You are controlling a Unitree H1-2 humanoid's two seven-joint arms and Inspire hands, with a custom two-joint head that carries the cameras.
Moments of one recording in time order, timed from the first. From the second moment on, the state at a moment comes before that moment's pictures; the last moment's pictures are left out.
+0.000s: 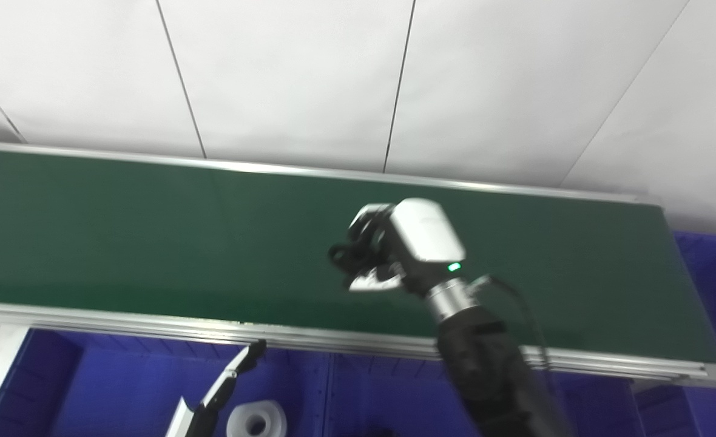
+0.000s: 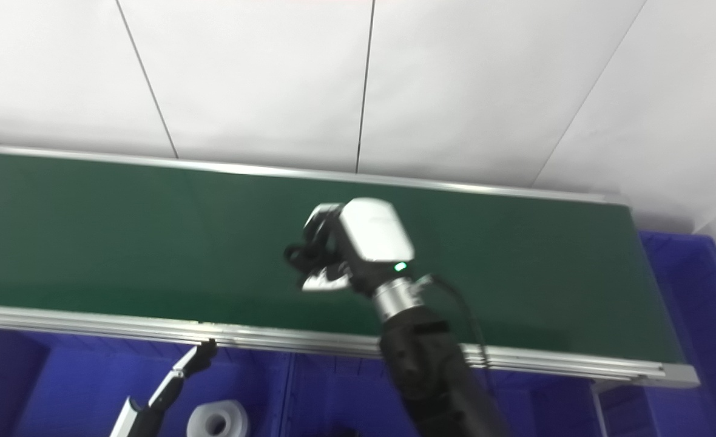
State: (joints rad) left arm 0.15 0.61 -1.25 0.05 0.30 -0.45 1.24; right arm -0.14 -0.15 0.51 -0.31 -0.89 0.31 0.15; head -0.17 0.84
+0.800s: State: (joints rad) left arm 0.20 0.63 -0.98 -0.10 0.17 -0.45 0.91; right arm 0.43 -0.21 0.43 -0.44 -0.90 0.27 0.14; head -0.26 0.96
